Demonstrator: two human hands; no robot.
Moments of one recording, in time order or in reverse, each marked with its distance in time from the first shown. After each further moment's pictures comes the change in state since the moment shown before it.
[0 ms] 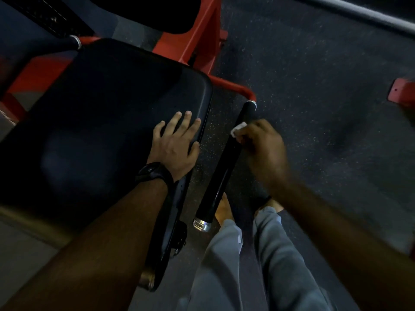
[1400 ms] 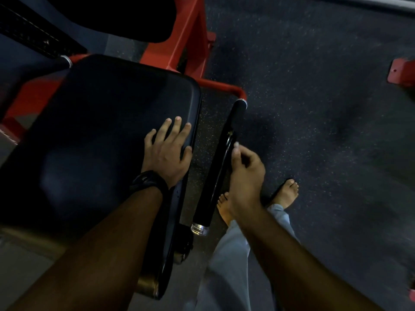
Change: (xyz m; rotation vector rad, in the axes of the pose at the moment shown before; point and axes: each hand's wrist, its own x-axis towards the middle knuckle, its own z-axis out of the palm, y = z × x) left_hand 0.001 0.004 -0.002 -0.022 -0.009 -0.005; right_hand -0.015 -0.034 0.046 1.120 0.528 0.990
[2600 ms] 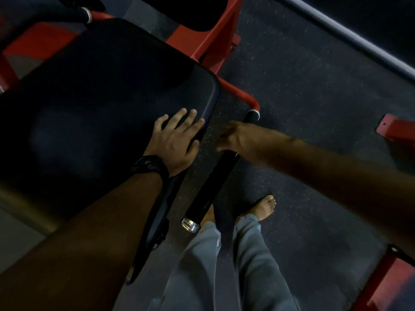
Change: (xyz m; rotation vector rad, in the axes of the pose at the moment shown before) left_hand 0.000 -0.005 0.001 -0.032 0.023 0.004; right_hand 0.076 -0.097 0.045 -2.082 -1.371 -1.181
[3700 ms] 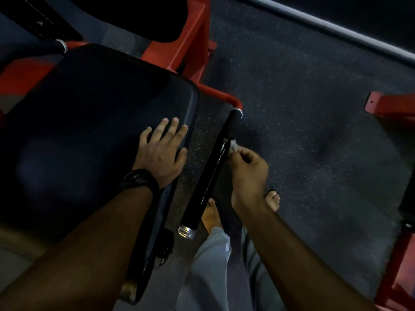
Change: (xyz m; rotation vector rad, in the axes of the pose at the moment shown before) left_hand -0.003 0.004 0.001 0.077 -0.023 0.008; right_hand -0.011 -0.098 0.063 1.830 1.243 1.135
